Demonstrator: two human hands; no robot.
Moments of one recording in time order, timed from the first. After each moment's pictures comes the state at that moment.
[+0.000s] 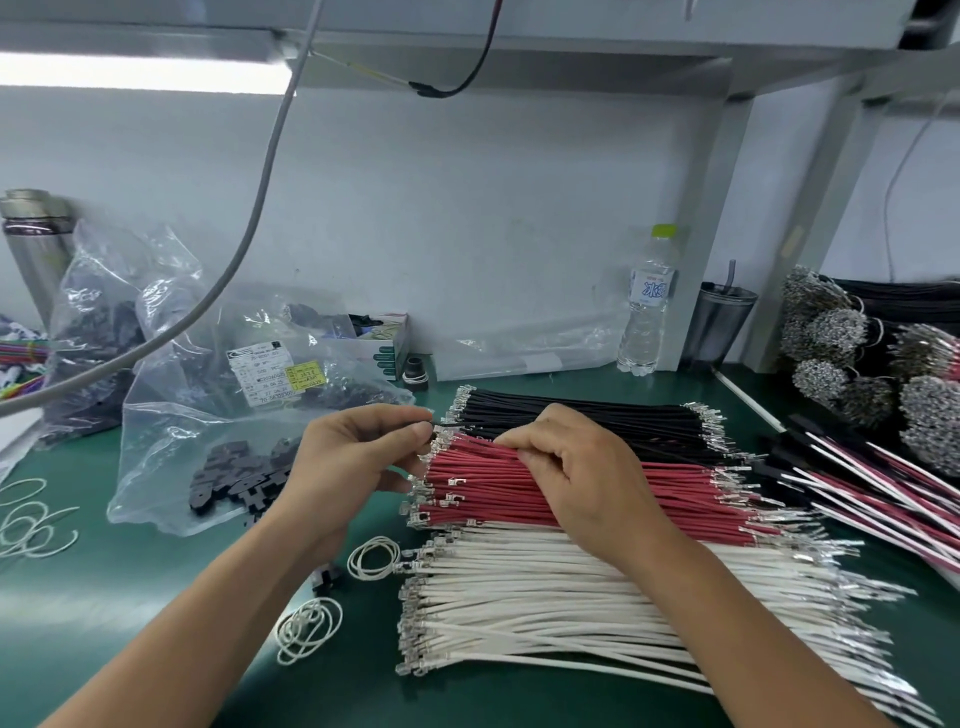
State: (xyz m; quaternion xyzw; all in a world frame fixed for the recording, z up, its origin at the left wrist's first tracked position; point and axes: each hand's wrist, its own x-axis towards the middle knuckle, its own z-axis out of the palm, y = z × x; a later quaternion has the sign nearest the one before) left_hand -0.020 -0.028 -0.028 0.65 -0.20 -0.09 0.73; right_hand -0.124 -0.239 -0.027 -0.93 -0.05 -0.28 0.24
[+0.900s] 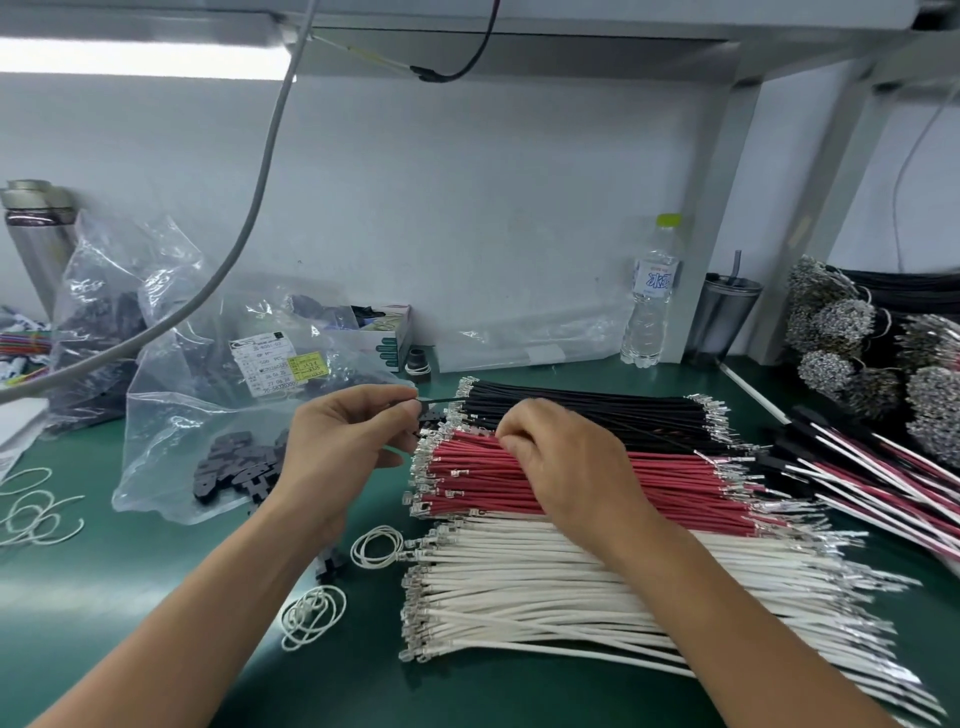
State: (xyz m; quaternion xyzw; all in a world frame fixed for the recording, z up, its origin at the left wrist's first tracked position) left_hand -0.020 -0.029 -0.024 0.66 -0.14 -0.03 0.74; right_hand -0.112 -0.229 -0.030 -0.94 -0.02 -0.28 0.17
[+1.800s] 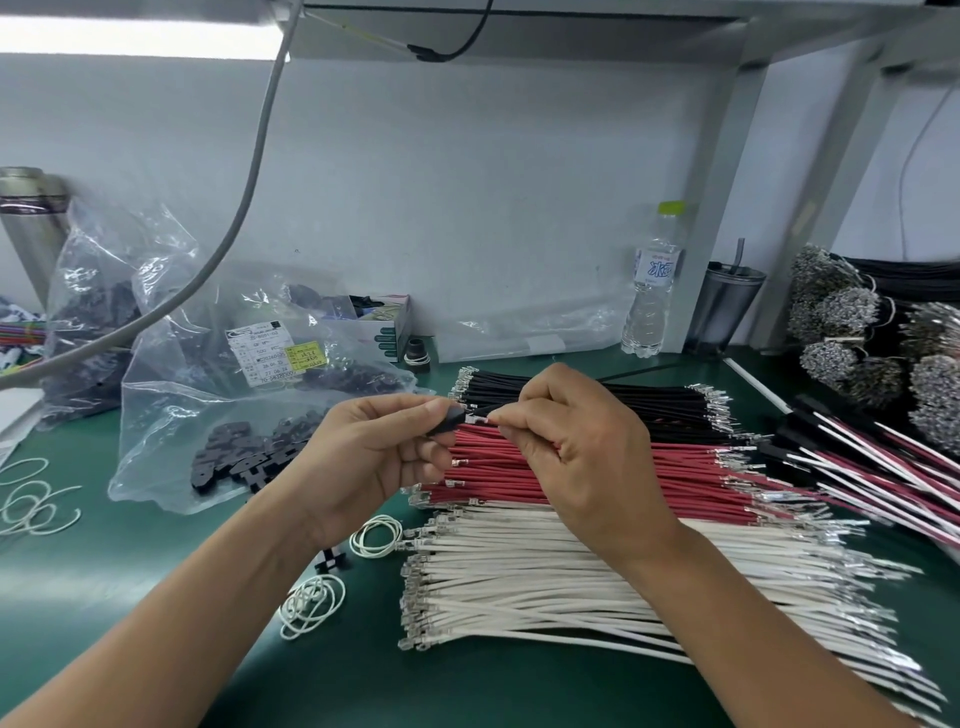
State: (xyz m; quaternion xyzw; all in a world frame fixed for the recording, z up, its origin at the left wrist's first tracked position) left_hand -0.028 -0.031 -0.022 0.55 -0.22 -0.27 0.76; right_hand -0.133 -0.221 -0.018 -0.87 -0.12 -0.45 0.19
